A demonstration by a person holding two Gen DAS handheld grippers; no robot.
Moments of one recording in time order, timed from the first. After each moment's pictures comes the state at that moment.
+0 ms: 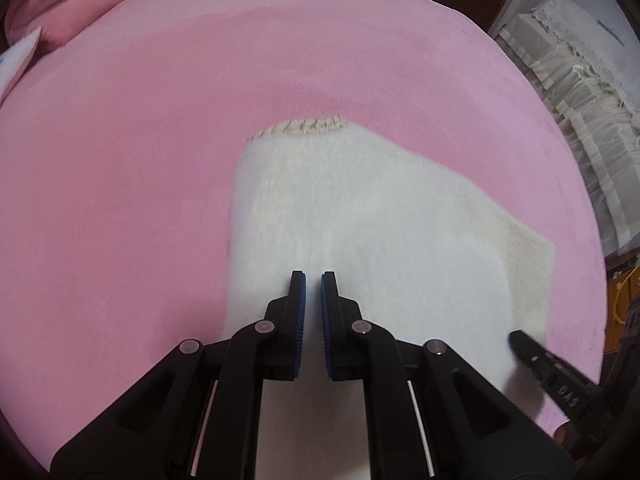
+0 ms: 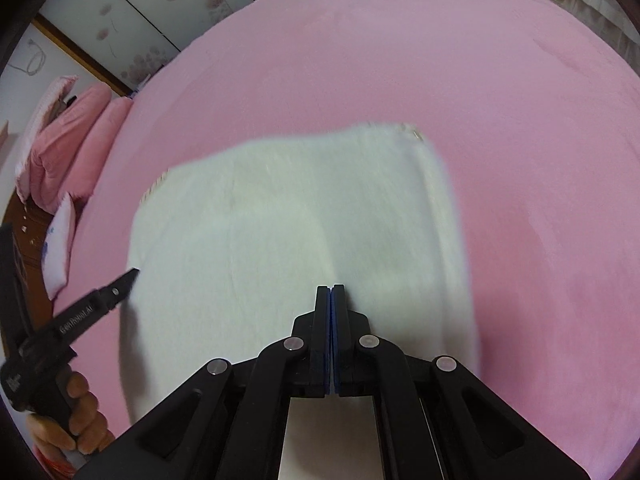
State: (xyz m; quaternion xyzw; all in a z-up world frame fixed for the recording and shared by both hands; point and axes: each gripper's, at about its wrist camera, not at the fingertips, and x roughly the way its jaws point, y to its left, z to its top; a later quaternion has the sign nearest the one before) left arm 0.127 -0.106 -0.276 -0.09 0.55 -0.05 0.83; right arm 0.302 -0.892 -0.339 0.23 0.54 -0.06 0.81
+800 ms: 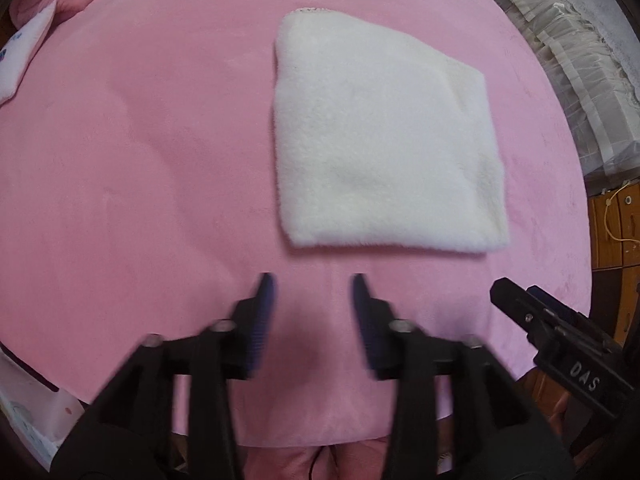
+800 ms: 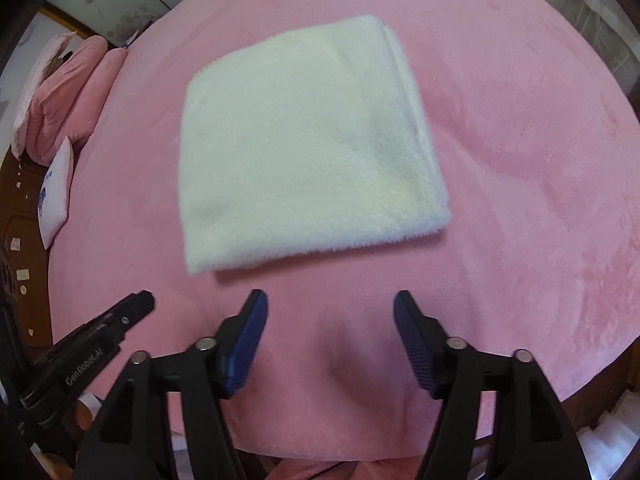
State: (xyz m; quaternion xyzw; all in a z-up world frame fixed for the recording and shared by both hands) left arm -0.081 -0.087 -0.203 -0.04 0.63 -0.06 0.77; right arm 0.126 -0.830 -0.253 0.21 0.61 -0.08 0.76
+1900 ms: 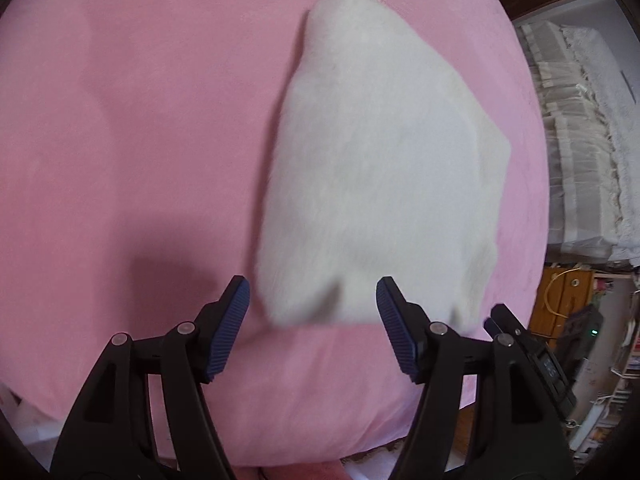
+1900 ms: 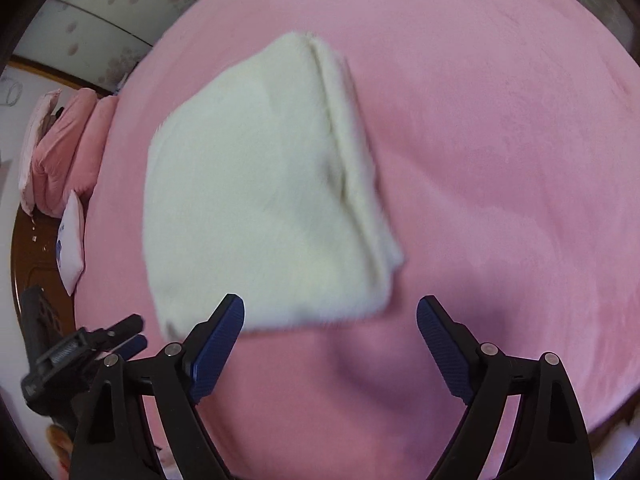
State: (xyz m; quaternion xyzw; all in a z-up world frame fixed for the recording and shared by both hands) left arm -0.019 -0.047 -0.258 -0.22 0.67 -0.07 0.71; right arm 0.152 -0.892 -0.270 0.30 0.58 -0.07 0.76
